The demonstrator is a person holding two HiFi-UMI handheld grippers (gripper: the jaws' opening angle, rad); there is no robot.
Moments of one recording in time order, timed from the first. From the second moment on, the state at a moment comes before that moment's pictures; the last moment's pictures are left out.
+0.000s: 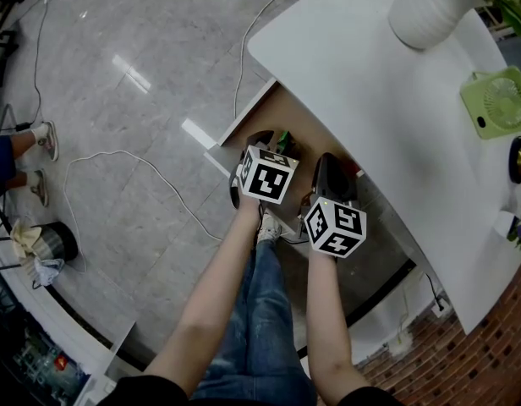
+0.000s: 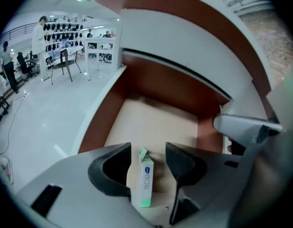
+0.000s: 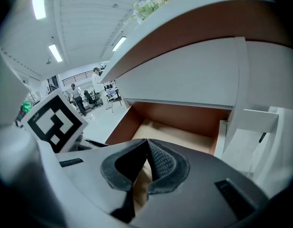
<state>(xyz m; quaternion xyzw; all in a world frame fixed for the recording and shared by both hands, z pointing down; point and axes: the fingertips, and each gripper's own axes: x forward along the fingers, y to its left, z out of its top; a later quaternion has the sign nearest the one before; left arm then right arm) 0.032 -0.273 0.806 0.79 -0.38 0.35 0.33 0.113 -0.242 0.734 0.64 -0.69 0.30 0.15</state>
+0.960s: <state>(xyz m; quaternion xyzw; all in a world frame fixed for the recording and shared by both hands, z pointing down) -0.038 -0.225 0.397 0.88 -0.44 0.11 0.14 0.130 -0.176 0.439 0.66 -0.72 0.20 0.08</state>
